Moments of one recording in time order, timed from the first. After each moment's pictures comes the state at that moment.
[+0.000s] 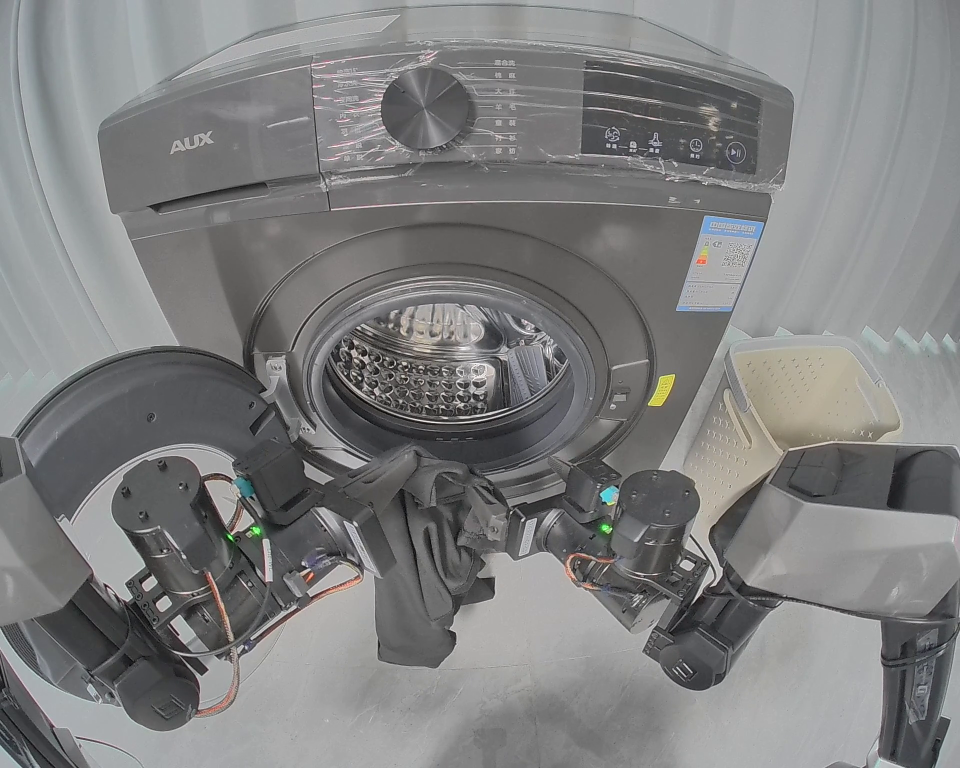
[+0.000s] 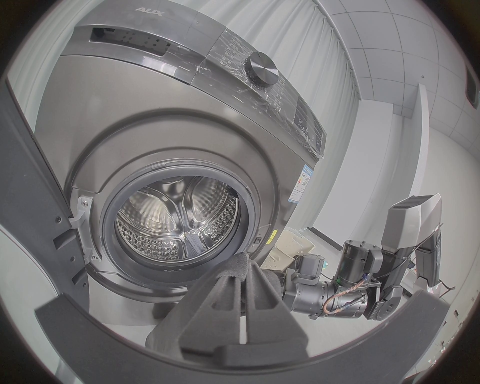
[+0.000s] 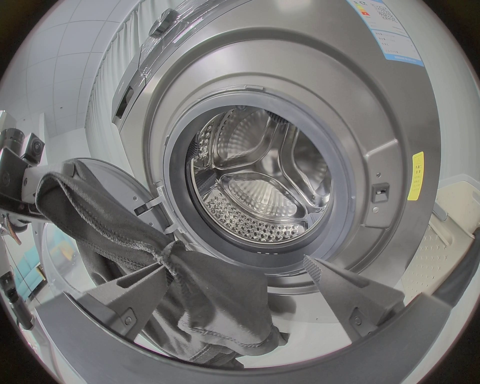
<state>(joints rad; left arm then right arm) -0.60 1.83 -0.35 -1.55 -0.05 -0.21 0.74 2.30 -0.83 -1.48 -0.21 0.15</state>
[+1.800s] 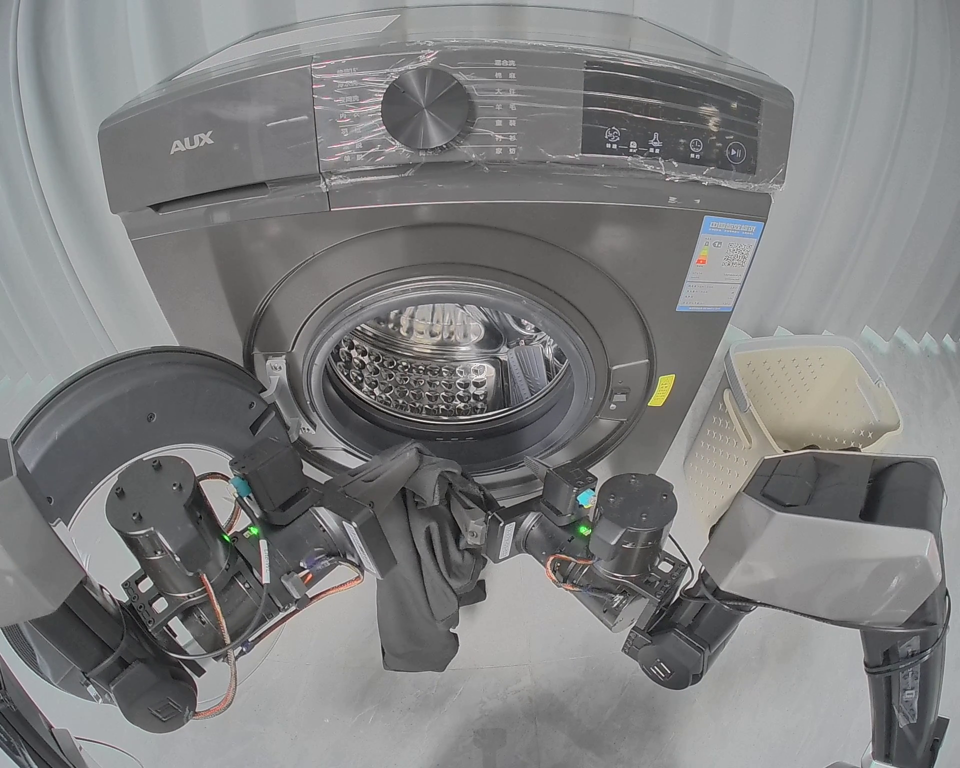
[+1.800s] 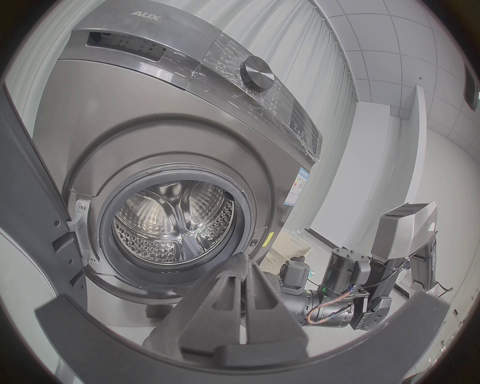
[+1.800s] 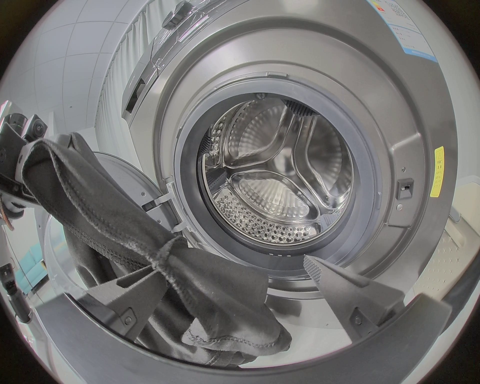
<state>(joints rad) -0.61 1.82 -0.35 -1.55 -0.05 -0.21 0.75 2.36 -0.91 -1.48 -0.16 0.13</state>
